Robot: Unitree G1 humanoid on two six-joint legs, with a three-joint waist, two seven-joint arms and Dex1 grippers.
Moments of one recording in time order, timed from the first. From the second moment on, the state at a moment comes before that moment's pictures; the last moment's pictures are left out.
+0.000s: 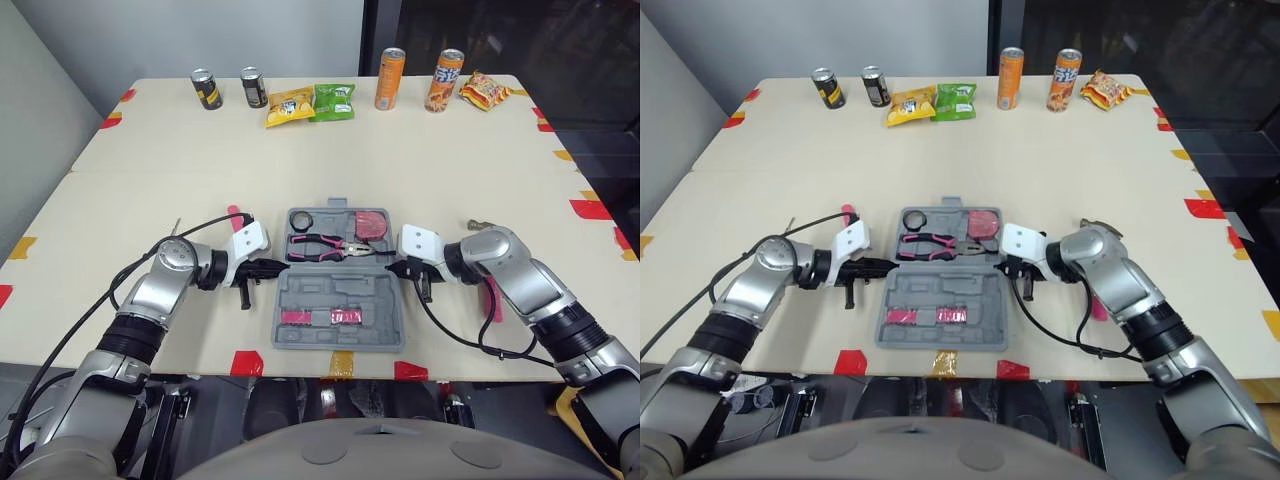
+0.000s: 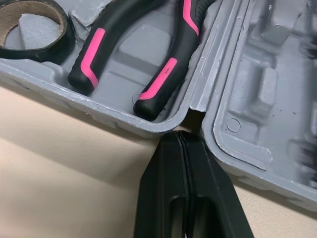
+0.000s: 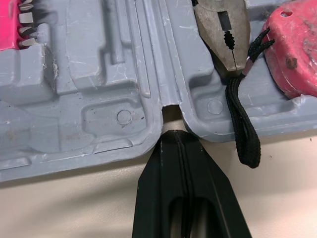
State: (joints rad) left arm -0.31 0.60 -0.20 0.27 -0.11 0.20 -1.18; right arm -0.37 -0.63 0.37 0.02 -0.05 0.39 1.12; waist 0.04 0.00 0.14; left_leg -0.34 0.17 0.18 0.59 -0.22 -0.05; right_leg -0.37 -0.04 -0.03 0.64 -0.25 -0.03
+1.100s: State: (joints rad) left arm -0.30 0.64 -0.20 0.21 -0.11 0.24 -1.18; right arm -0.36 -0.60 0.37 -0.05 -0.07 0.48 1.12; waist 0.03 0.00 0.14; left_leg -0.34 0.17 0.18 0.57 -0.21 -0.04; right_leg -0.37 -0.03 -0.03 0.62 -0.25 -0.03
